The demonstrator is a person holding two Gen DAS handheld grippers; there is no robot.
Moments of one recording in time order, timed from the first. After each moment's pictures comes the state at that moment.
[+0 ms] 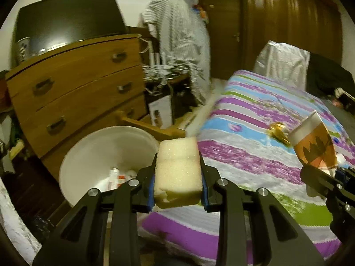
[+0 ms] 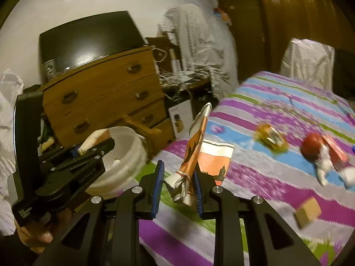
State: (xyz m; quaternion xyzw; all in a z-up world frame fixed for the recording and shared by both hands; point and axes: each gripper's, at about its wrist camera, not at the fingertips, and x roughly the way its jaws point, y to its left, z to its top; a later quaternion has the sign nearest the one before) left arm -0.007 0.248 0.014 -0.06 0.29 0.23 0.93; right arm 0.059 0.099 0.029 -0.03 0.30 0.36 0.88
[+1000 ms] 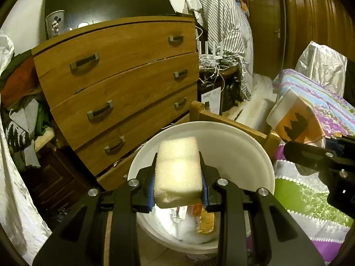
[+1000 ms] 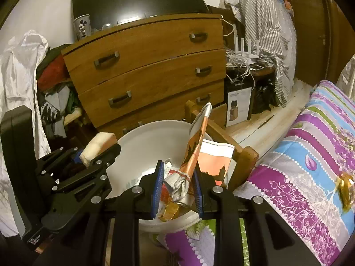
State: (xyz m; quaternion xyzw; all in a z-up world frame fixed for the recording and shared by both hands) left arm -0.034 0.397 -0.002 -0.07 0.32 0.33 0.88; right arm 0.087 0.351 0.028 -0.12 0.36 0.48 0.79
